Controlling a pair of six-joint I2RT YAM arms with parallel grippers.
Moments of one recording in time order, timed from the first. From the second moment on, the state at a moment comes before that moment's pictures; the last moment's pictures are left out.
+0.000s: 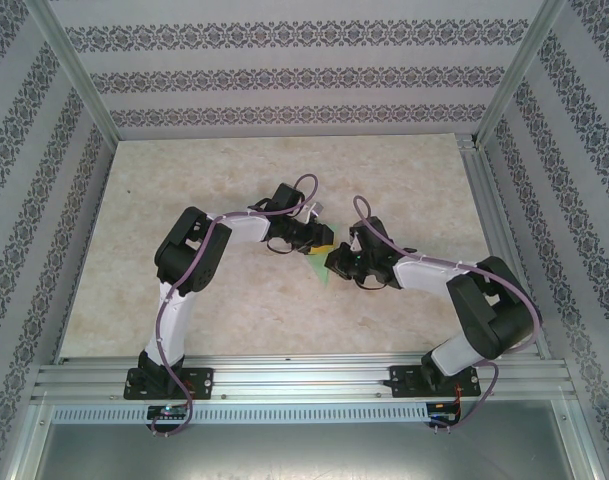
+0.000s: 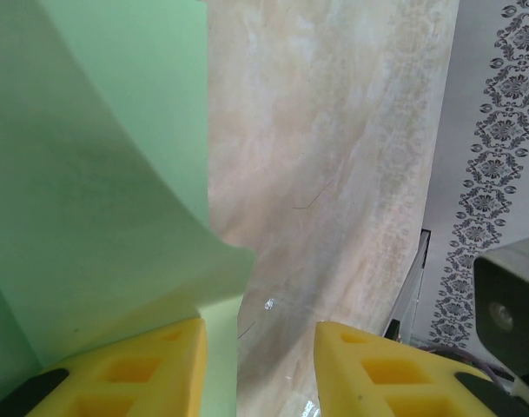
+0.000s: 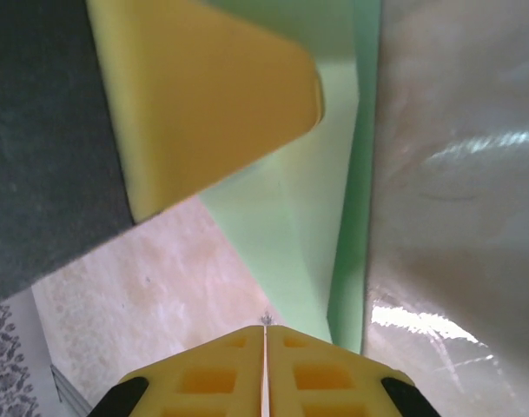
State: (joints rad) left arm -0.57 2.20 1.40 -0.11 0.83 -0.76; right arm 0.51 1.54 0.65 0.02 -0.40 0.94
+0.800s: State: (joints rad) left arm -0.57 2.20 1.40 -0.12 0.83 -0.76; right arm 0.50 1.52 0.58 0.16 -0.38 1.03
